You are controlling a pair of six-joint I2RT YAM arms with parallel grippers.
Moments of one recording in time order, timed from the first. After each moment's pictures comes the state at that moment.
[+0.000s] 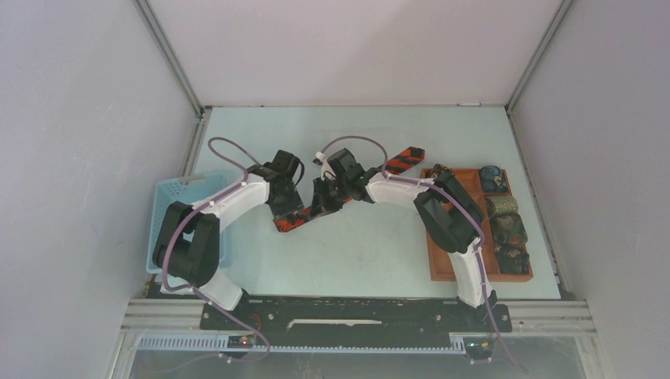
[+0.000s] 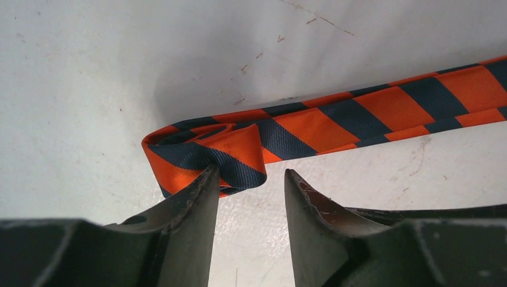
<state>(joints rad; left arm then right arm) -0.41 1.60 1.04 -0.71 -0.14 -0.81 0.77 2.10 1.42 -0.13 -0.58 0.62</state>
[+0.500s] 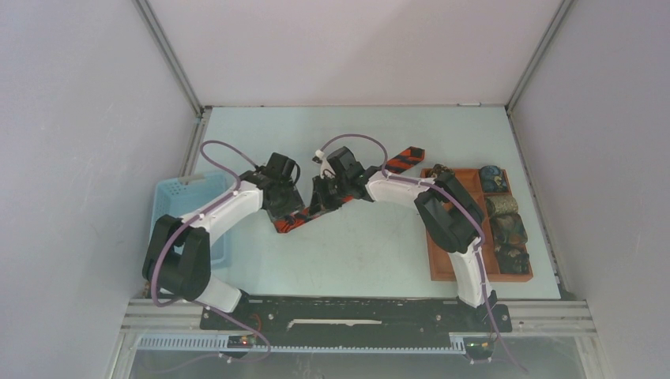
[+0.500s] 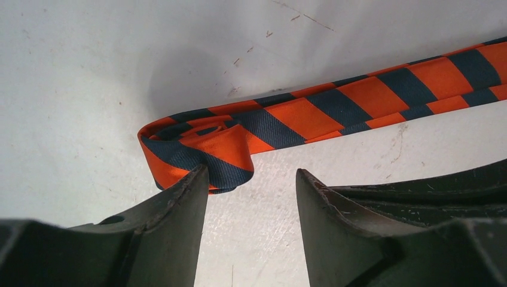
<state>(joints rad) -0.41 1.49 0.97 -0.65 -0.13 -0.82 0.77 2.10 1.44 -0.14 -0.58 0.62</state>
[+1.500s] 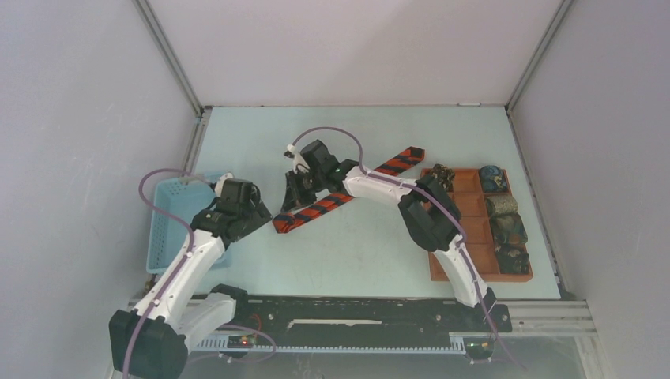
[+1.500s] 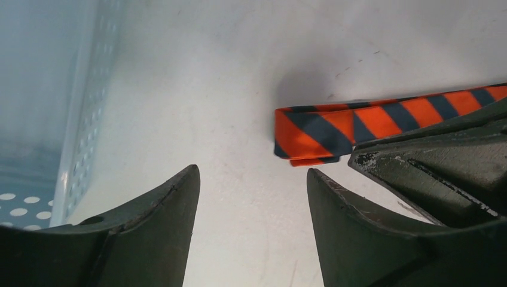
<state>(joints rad) -0.24 0.96 0.73 -0.71 -0.24 -0.74 0.85 2.24 1.76 -0.23 -0.62 0.63</state>
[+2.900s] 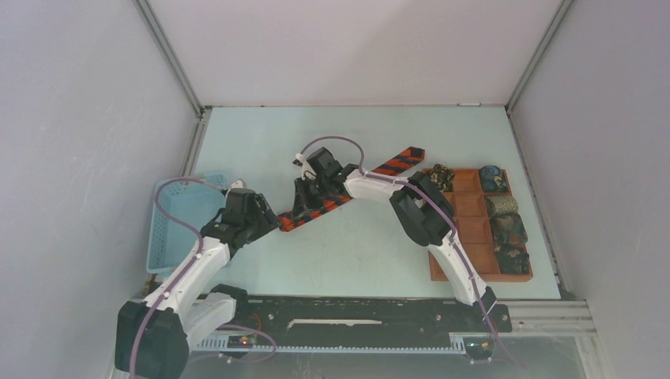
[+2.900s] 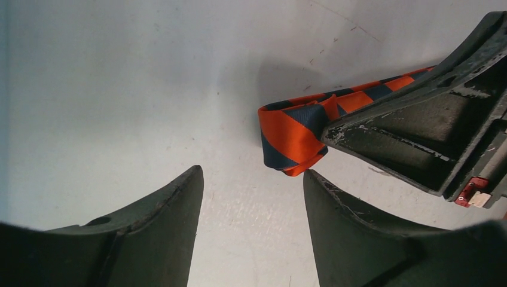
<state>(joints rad) -0.23 0.94 0.53 -0.45 -0.10 -0.70 0.82 2.34 1.74 -0.24 -0.63 0.63</state>
